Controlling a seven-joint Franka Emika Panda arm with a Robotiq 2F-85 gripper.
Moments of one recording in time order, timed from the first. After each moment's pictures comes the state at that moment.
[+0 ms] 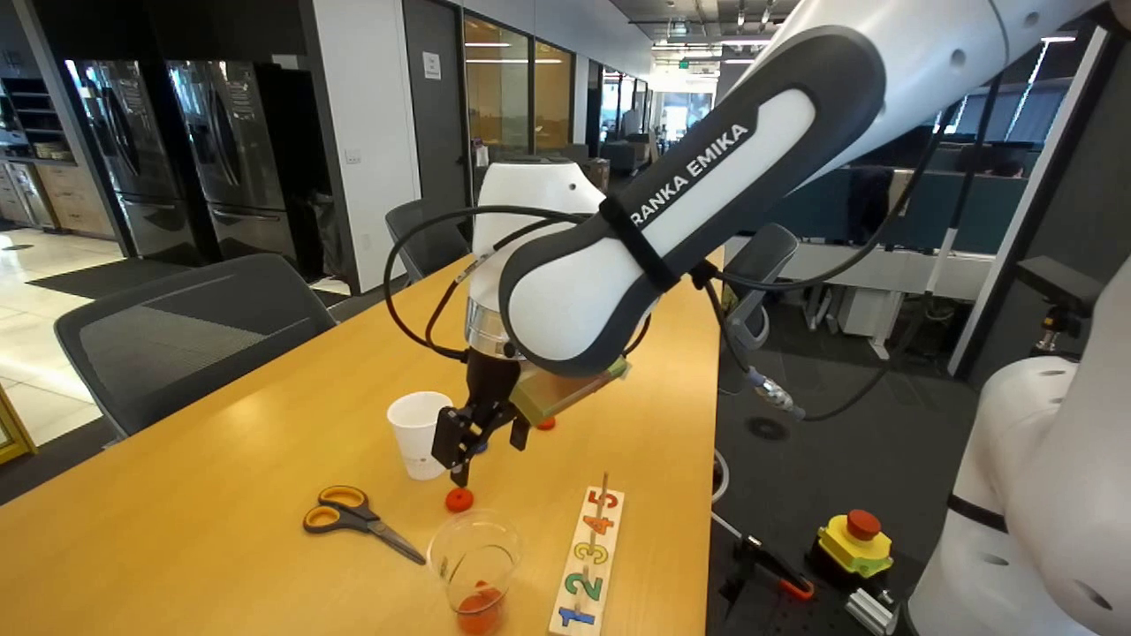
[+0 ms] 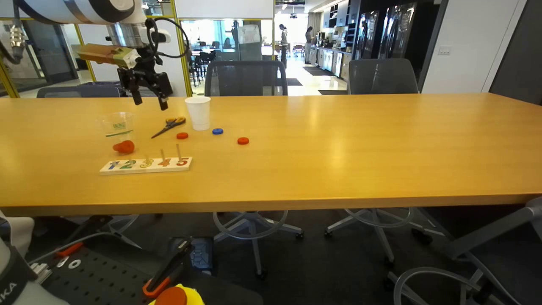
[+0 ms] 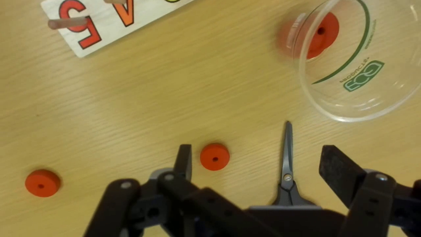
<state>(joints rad) 0.18 -0.13 0.20 -2.51 0.07 2.54 0.26</state>
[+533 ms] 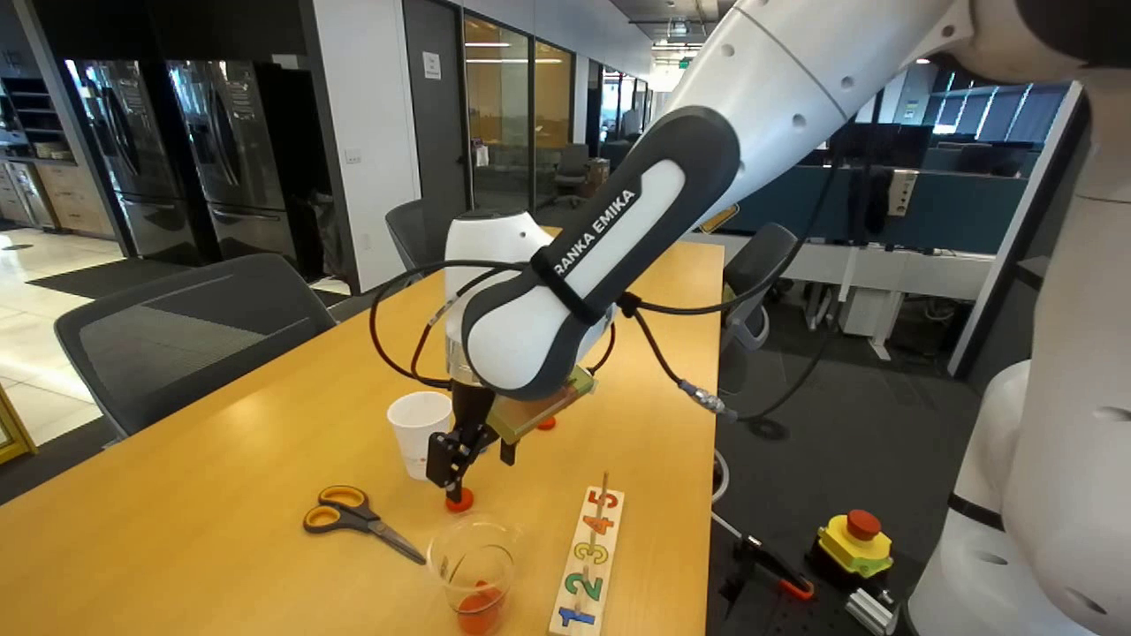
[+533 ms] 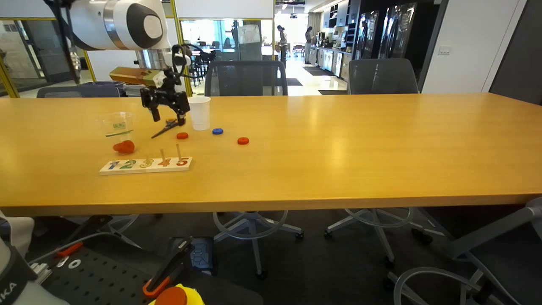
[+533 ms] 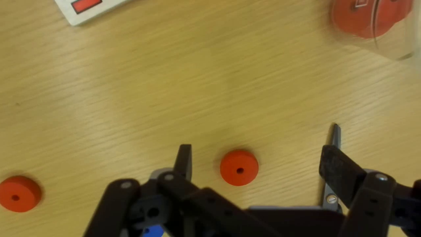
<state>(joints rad) 0.16 0.12 0.17 -2.36 -0.02 2.55 0.26</state>
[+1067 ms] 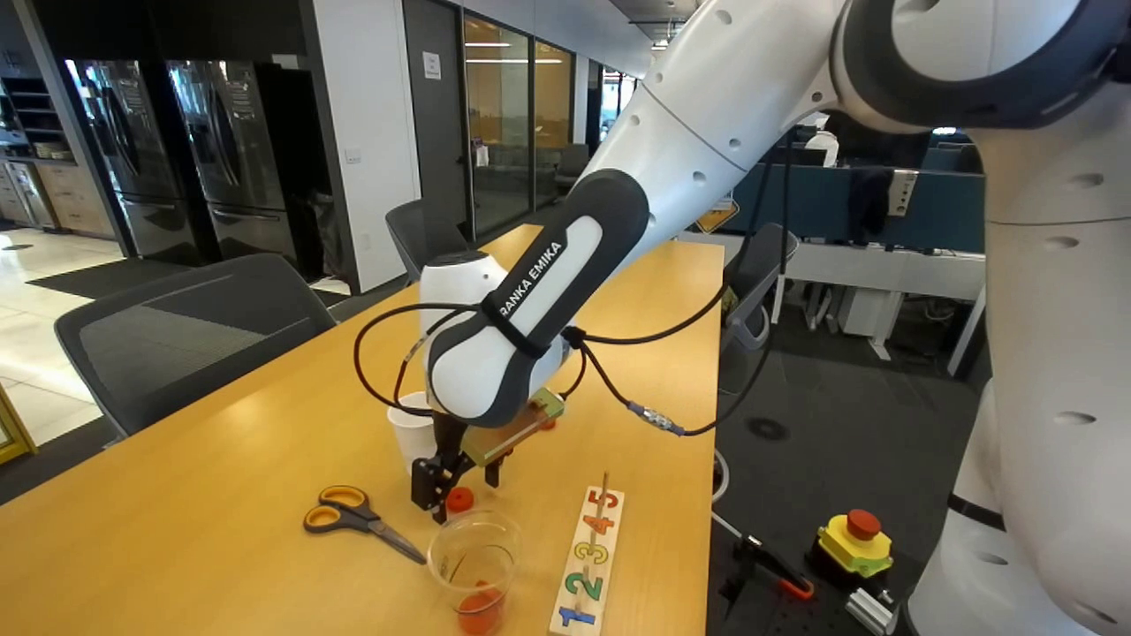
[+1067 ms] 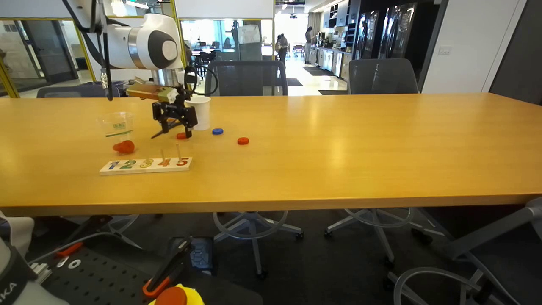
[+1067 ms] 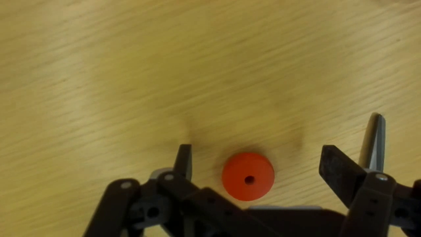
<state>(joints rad) 0.17 0.32 0.14 -2.22 -0.03 2.55 0.26</state>
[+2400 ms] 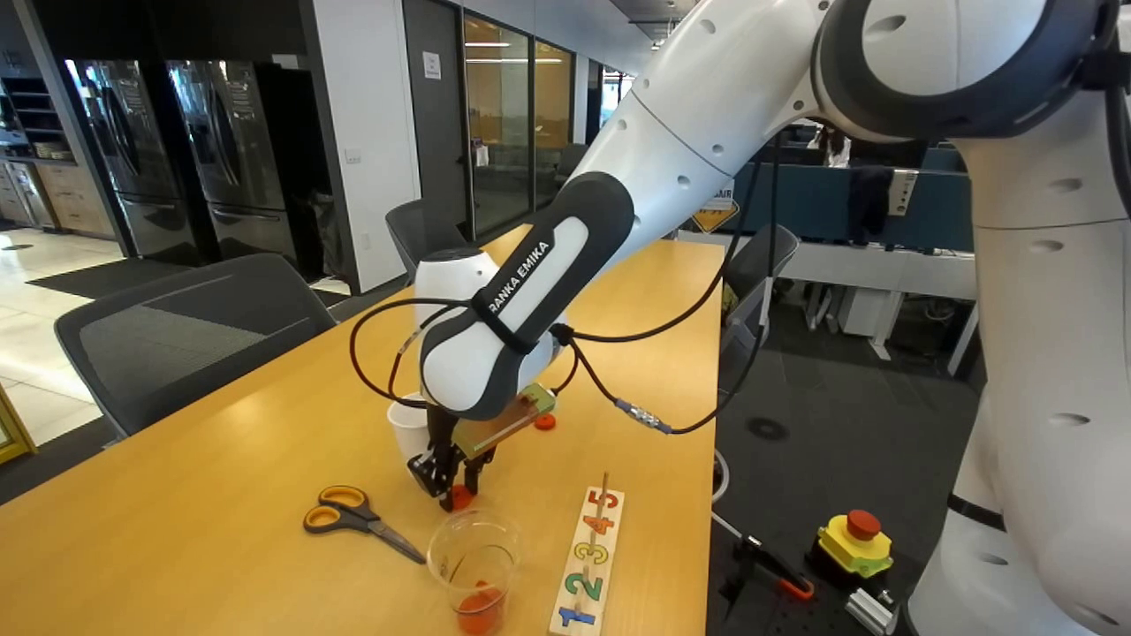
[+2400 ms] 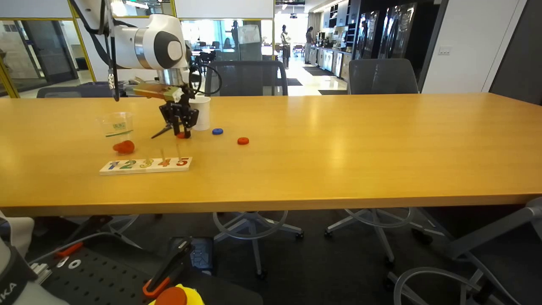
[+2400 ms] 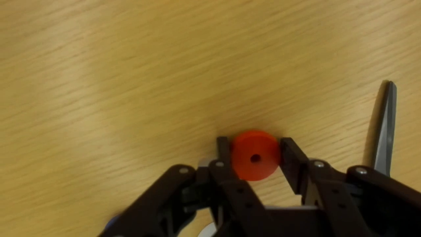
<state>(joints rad) 0.18 0.35 0.13 -2.17 -0.03 2.56 0.26</state>
